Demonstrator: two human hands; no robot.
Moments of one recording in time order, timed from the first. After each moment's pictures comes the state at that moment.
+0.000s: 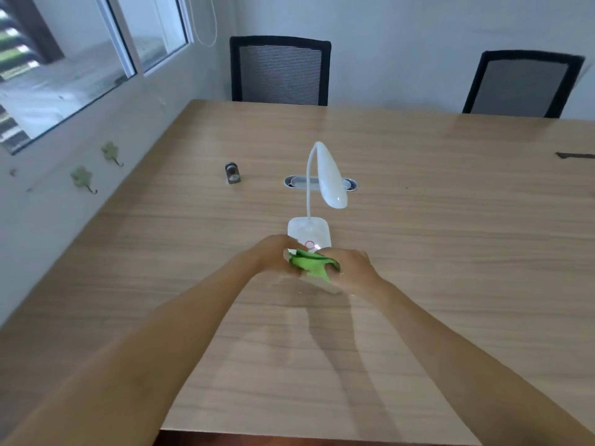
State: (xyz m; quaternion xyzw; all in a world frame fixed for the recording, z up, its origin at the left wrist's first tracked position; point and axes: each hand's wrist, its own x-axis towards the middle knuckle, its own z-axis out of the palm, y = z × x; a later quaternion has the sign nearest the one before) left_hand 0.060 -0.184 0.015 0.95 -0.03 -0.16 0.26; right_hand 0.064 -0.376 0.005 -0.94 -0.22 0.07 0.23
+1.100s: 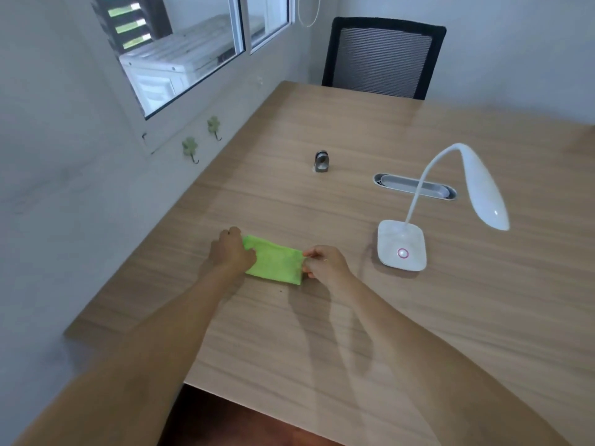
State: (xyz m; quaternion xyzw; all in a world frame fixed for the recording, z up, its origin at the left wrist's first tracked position) left_hand -0.025 0.016 -0.030 0.90 0.38 0.01 0.21; right_hand 0.044 -0.165 -0.043 -0.82 -0.09 0.25 0.50
